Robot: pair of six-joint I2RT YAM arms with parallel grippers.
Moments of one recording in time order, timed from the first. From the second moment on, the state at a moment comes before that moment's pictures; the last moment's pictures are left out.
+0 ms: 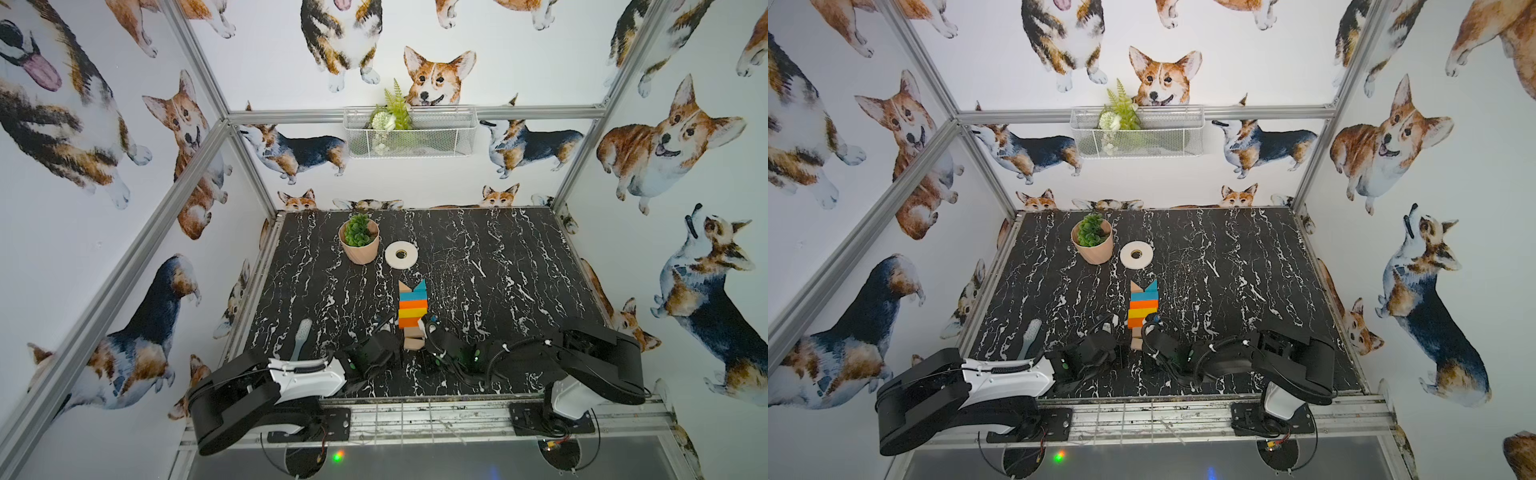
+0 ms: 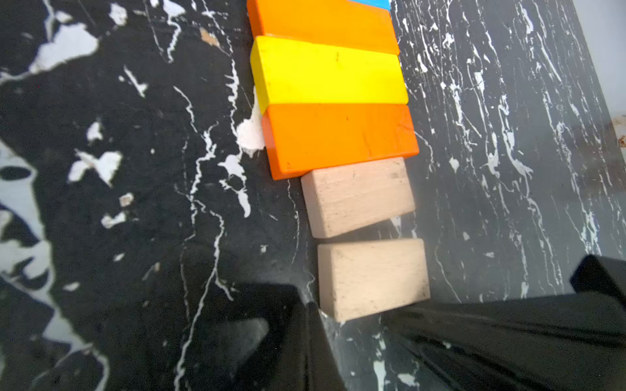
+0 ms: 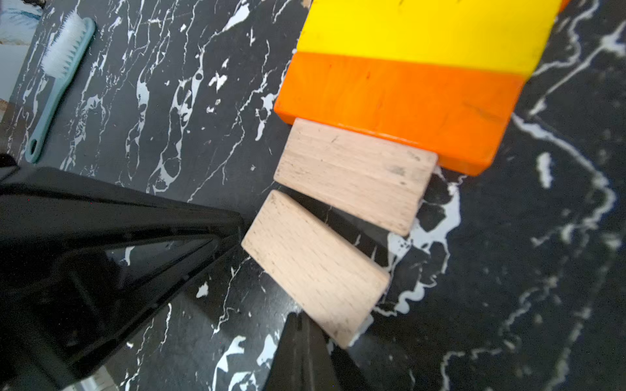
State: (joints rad) left arm -1.01 1.27 0.28 0.18 -0.17 -0.87; right arm 1.21 1.59 0.57 0.18 0.15 0.78
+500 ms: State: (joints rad) left arm -1.01 1.29 0.29 0.19 -0.17 -0.87; right arm 1.20 1.62 0.59 0.20 0.15 0.78
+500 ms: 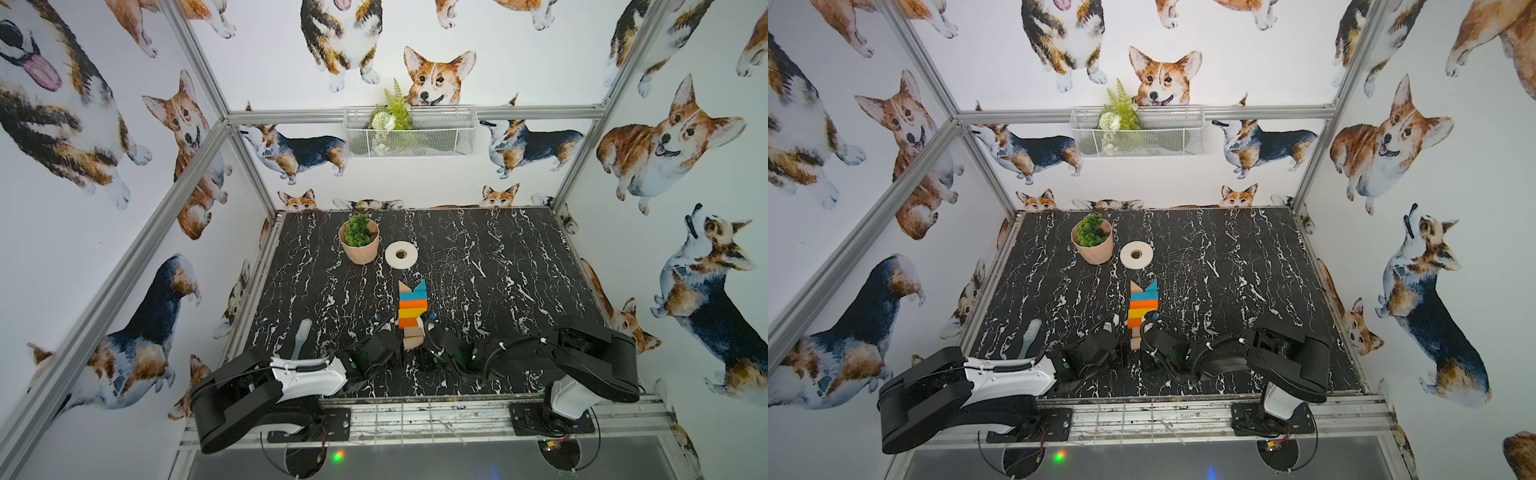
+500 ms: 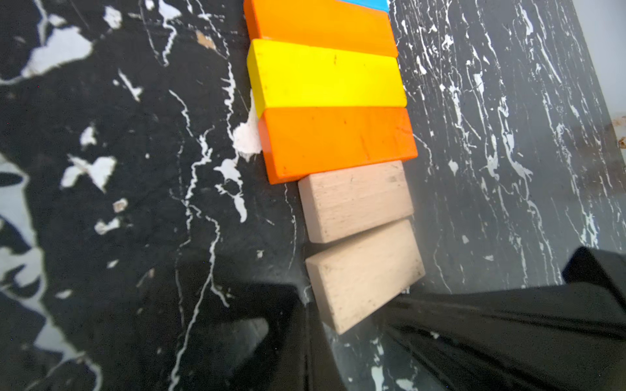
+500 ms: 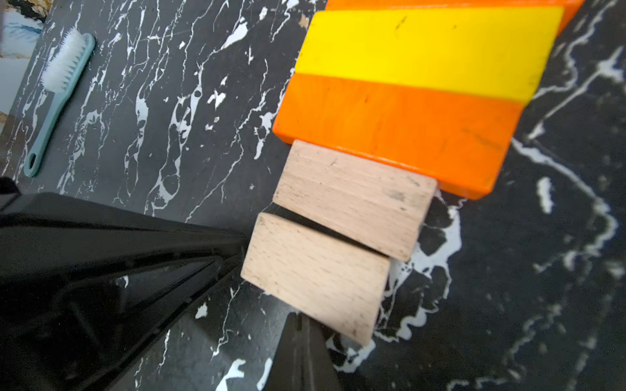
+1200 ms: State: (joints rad) left arm -1.00 1.29 0.31 0.17 -0.16 -0.87; right arm 1.20 1.62 0.60 0.18 0.15 0.78
